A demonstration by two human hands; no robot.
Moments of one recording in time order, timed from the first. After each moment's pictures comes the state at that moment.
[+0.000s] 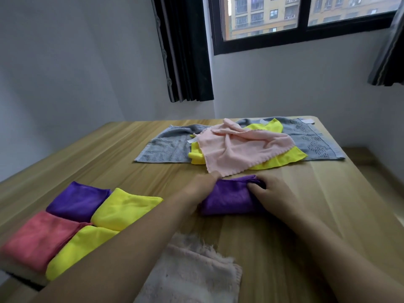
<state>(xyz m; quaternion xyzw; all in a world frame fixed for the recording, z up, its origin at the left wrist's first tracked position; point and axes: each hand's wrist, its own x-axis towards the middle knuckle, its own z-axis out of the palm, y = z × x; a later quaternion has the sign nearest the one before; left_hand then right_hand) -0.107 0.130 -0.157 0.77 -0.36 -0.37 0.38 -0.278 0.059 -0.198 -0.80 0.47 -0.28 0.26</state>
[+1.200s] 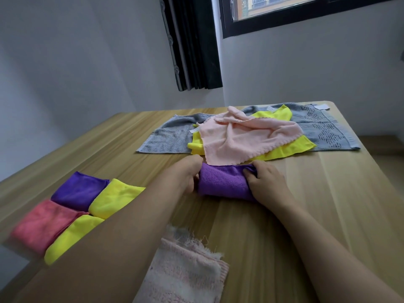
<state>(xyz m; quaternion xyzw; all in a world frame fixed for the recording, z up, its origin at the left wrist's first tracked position) -0.113 0.108 -0.140 0.79 -0.16 -0.42 0.41 -0.265 0.035 -0.220 -0.81 0.45 -0.31 0.20</state>
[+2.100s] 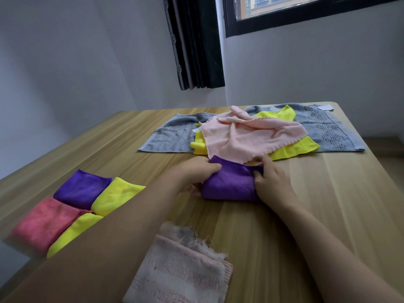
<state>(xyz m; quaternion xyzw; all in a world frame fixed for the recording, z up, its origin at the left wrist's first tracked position) -0.102 0.116 -0.138 0.81 -0.41 -0.35 0.21 -0.263 0.031 -0.225 -0.78 0.46 -0.35 0.25</state>
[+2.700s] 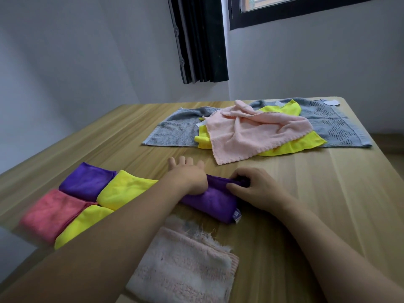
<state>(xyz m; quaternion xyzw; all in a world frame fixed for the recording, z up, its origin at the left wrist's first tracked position) -0.091 0.131 -0.156 0.85 -0.49 -0.03 -0.19 -0.251 0.060 -0.211 -0.87 0.28 -0.25 0.32</state>
